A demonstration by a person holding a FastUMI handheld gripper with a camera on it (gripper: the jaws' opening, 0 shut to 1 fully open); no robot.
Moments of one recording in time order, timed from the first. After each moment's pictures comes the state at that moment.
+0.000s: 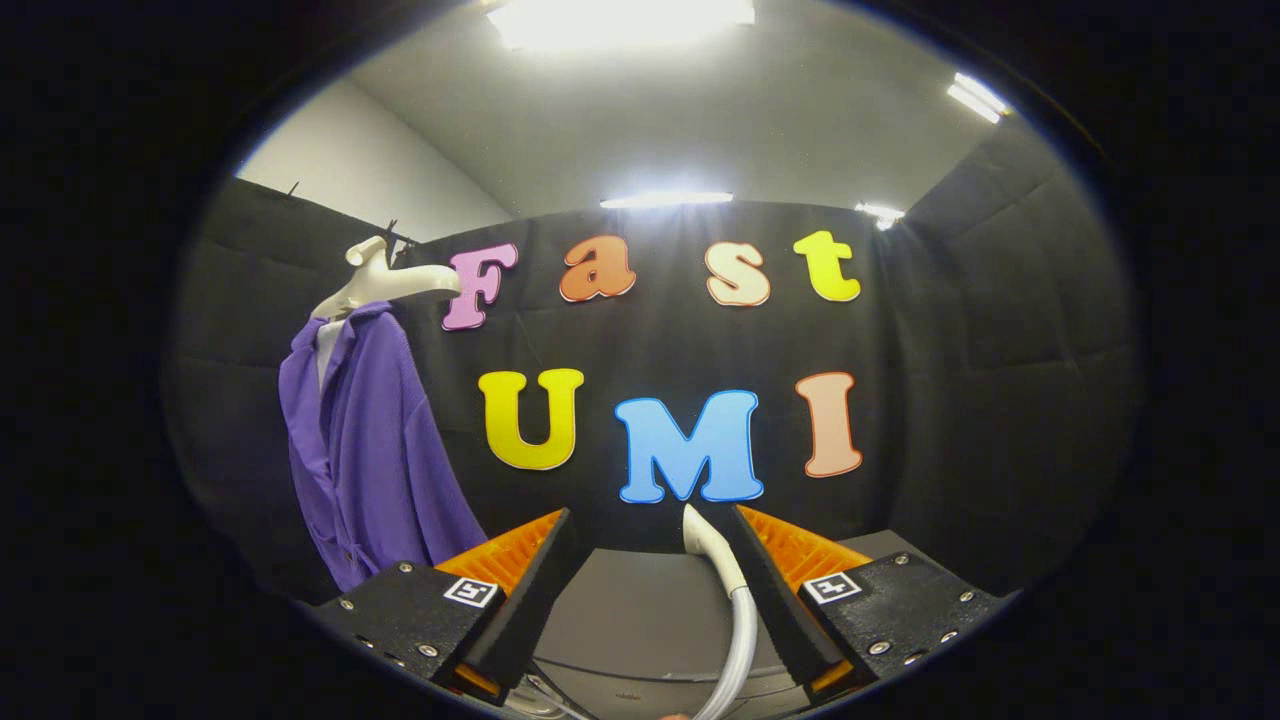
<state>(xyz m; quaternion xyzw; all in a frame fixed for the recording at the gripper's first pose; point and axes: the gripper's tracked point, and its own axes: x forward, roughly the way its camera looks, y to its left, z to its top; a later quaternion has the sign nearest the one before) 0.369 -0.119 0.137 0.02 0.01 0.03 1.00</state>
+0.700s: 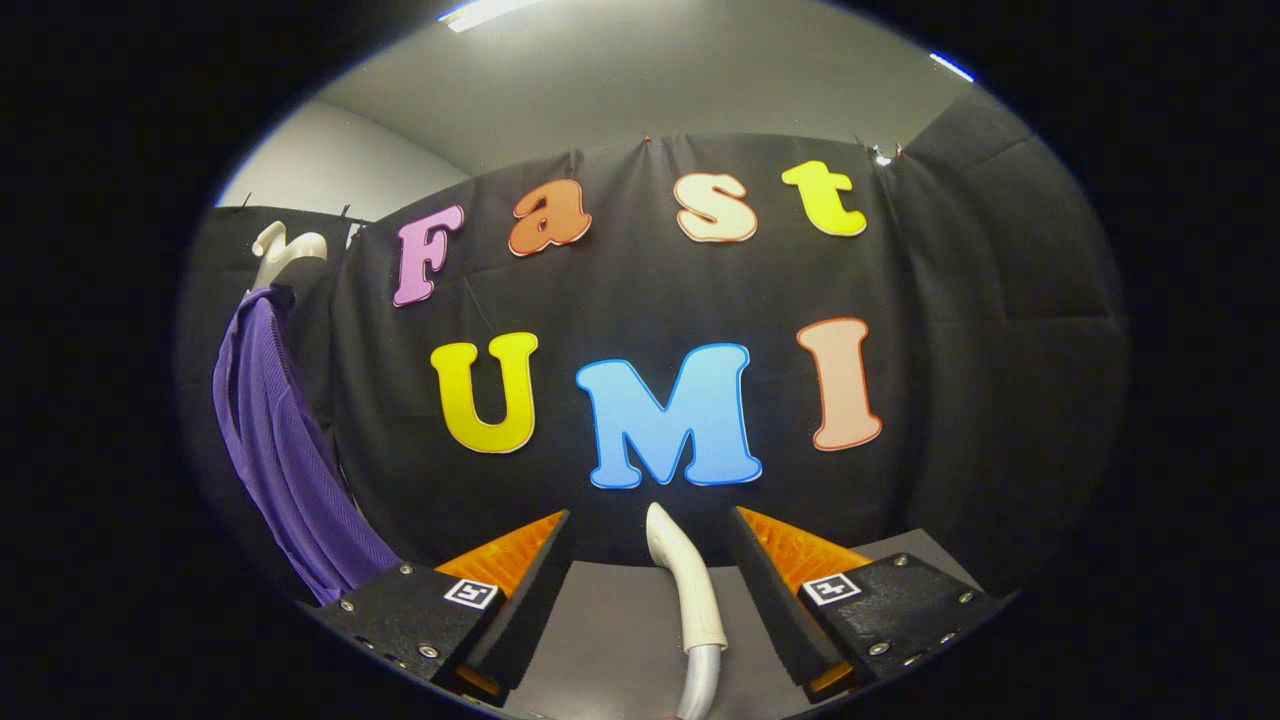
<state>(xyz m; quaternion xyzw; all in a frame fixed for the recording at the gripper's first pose) 0.507 -0.173 0.086 0.06 0.10 0.05 0.99</state>
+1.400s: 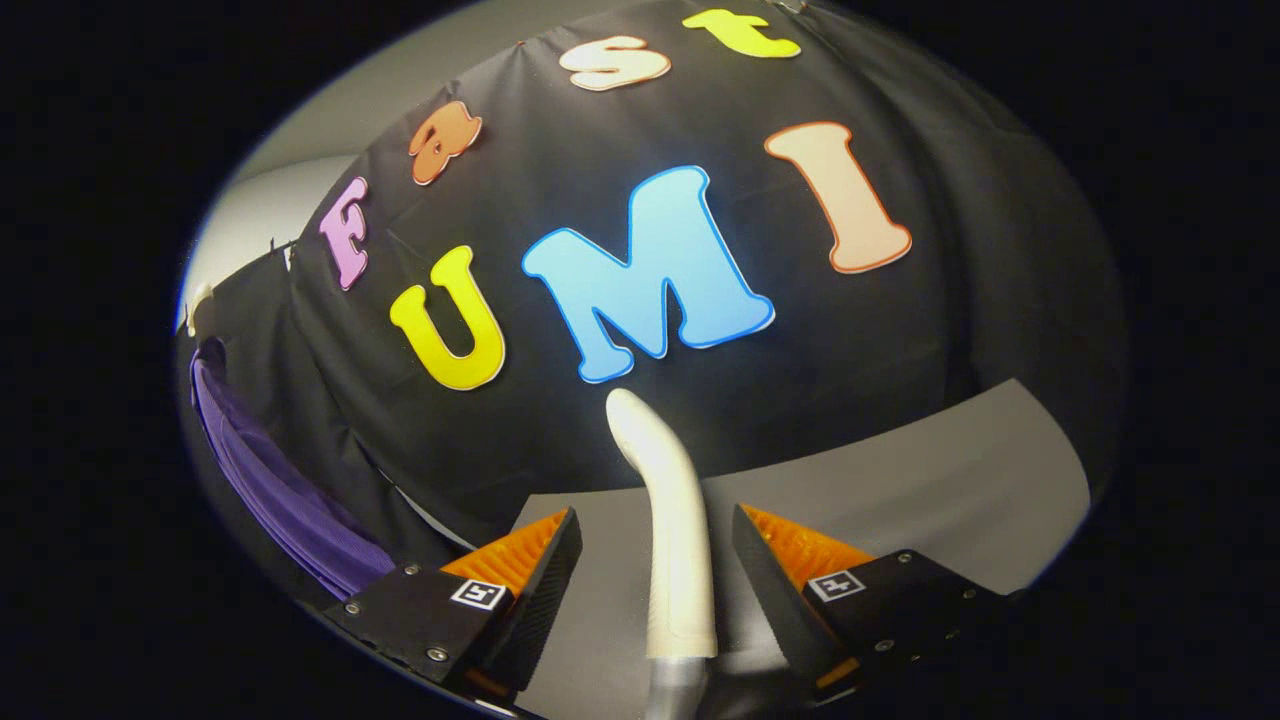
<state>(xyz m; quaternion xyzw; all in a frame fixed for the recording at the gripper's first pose) 0.558 -0.190 -0.037 0.21 0.30 0.09 0.93</state>
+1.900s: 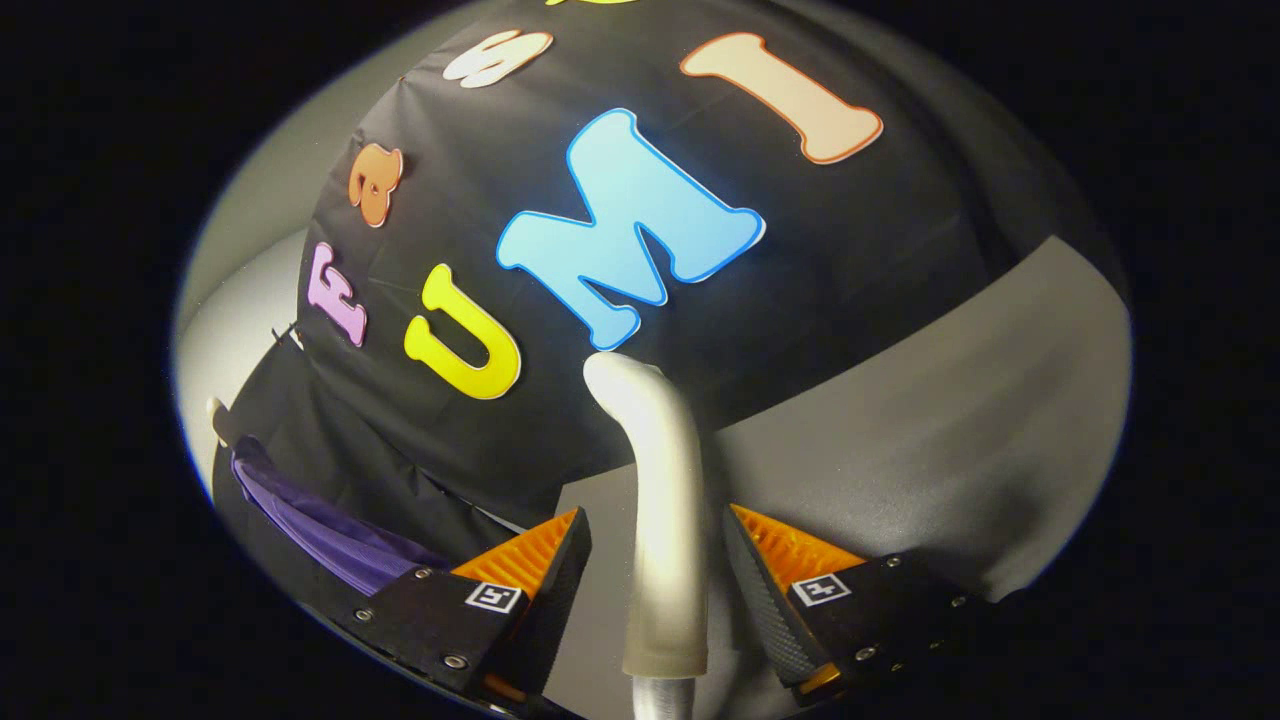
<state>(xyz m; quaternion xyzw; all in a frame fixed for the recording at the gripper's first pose) 0.561 -0.182 -0.063 0.37 0.35 0.14 0.85</state>
